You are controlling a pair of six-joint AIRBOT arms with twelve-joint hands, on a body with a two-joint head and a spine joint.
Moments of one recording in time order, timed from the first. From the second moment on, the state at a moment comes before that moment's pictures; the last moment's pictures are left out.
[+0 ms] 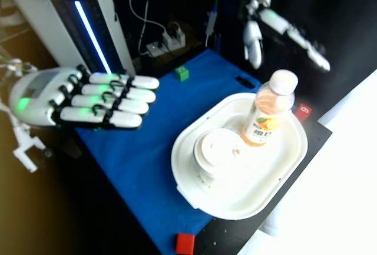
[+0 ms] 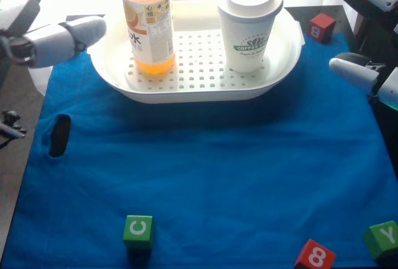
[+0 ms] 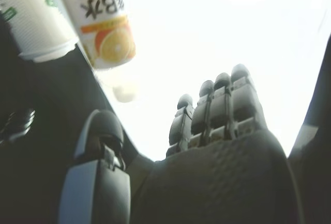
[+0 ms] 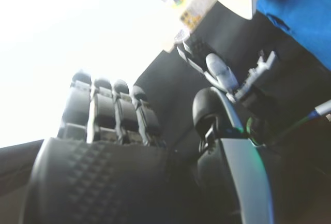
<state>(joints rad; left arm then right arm) 0.81 -1.07 1.29 -0.55 -0.91 0.95 -0.89 -0.83 0.92 0.09 1.09 -1.07</state>
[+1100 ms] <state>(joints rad) 0.61 -1.31 1.57 -0.32 -0.56 0.74 -0.90 -0.84 0.92 0.10 1.09 -1.07</state>
